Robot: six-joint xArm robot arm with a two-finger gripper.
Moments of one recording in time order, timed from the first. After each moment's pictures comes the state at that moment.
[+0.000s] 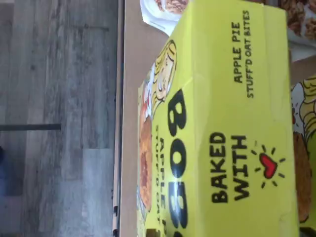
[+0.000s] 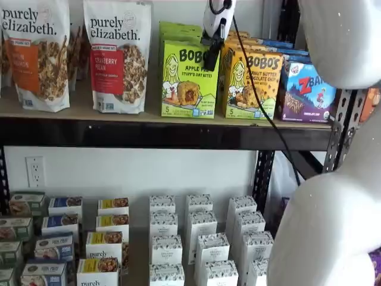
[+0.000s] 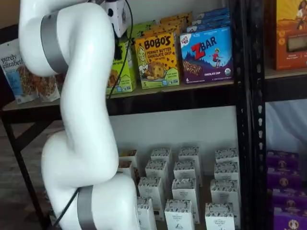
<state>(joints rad) 0.19 -0.10 -1.61 0.14 1.52 -1.35</state>
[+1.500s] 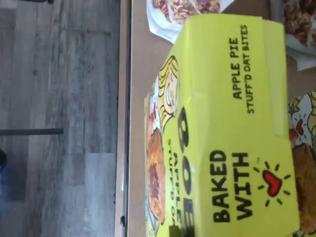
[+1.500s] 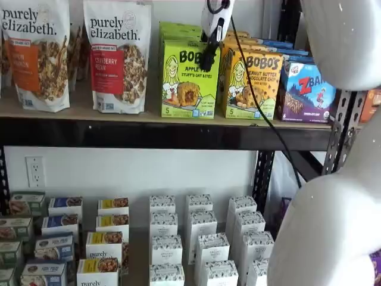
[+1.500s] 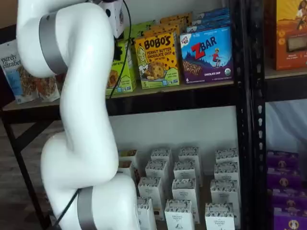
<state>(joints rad) 0.21 -0.11 -1.59 0.15 1.52 -1.34</state>
